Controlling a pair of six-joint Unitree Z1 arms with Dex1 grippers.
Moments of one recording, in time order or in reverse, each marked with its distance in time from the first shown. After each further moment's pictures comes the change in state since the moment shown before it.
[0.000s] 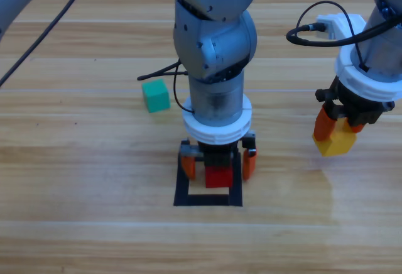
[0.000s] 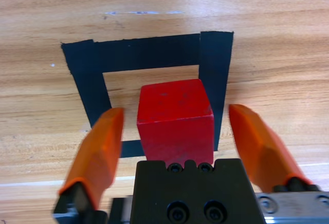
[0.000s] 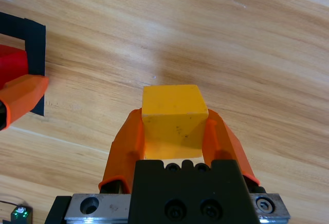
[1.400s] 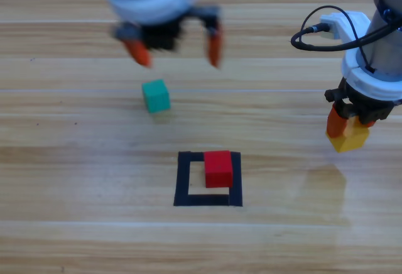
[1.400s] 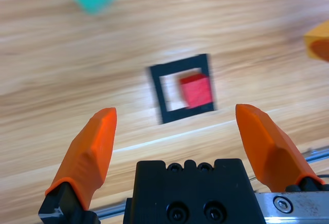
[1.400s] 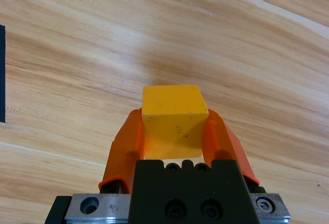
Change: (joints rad) arm 0 0.071 -0.346 -0.057 0.122 0.096 0.214; arm 1 0.000 0.003 -0.002 0.019 -0.093 -0.055
